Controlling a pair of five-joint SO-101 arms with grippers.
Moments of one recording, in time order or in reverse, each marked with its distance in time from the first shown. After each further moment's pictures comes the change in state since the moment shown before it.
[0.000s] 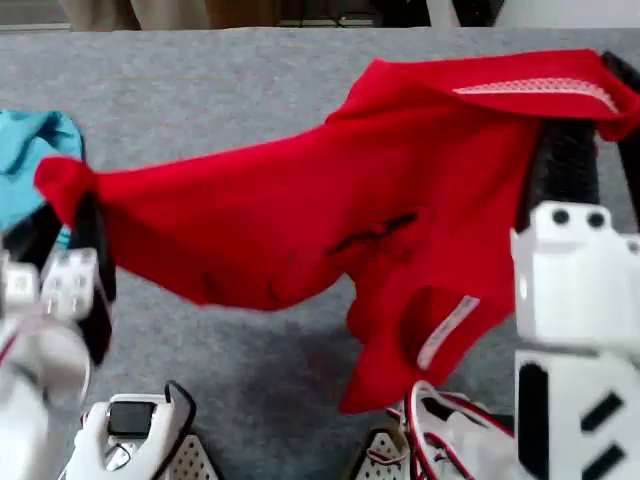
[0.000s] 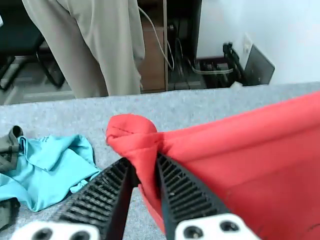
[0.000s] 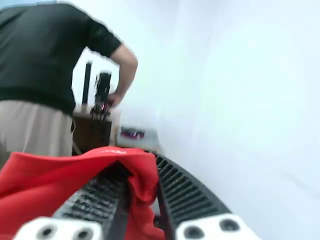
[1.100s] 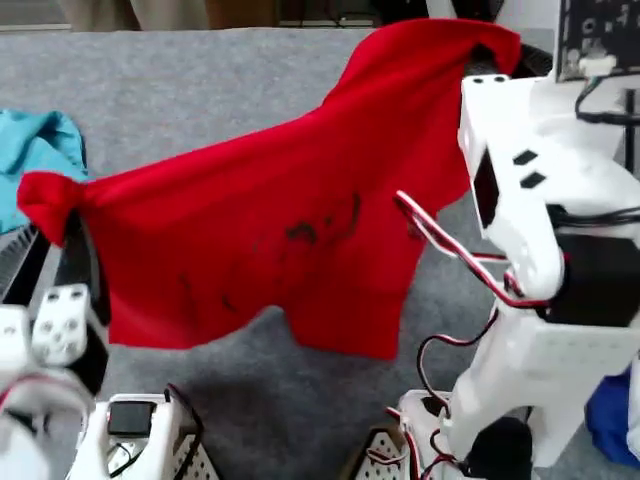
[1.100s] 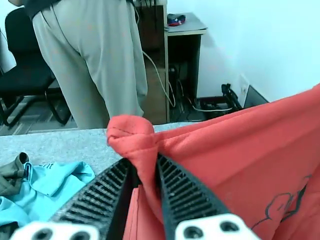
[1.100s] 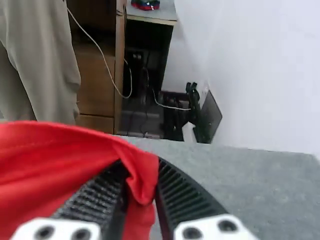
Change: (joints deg) left arm -1.1 -8.4 10.3 -9.7 0.0; right arm -0.1 -0.7 44.1 -10.5 -1.3
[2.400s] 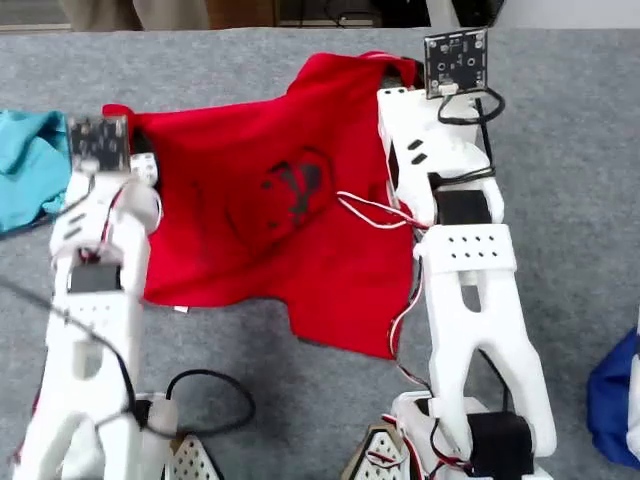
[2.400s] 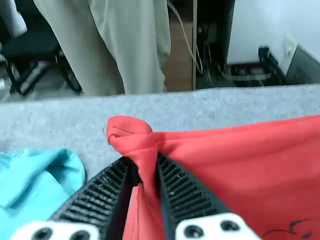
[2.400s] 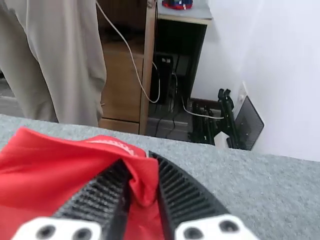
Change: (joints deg) left arm -3.8 22.5 62.4 -79.4 -3.1; right arm -7.5 1.1 62.2 -65.6 -1.1
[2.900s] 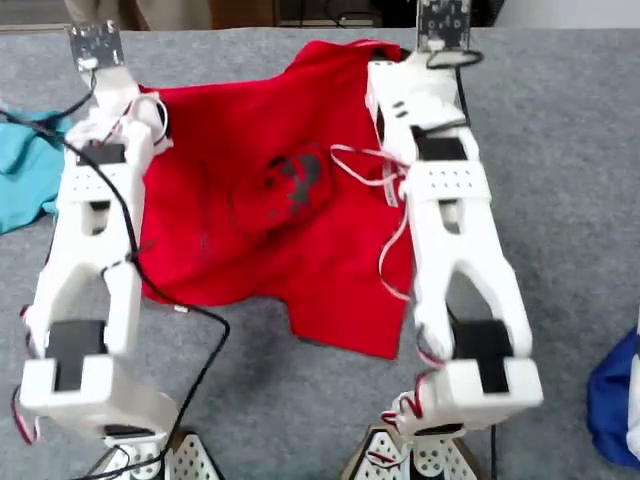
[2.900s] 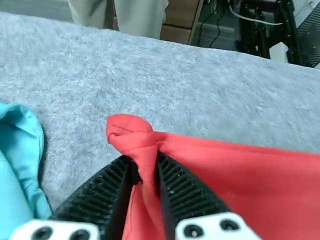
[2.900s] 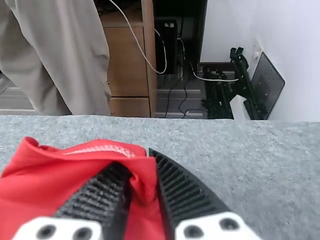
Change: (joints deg) left arm -1.1 44.8 -44.8 17.1 13.0; right arm -0.1 28.1 -23.2 1.8 -6.9
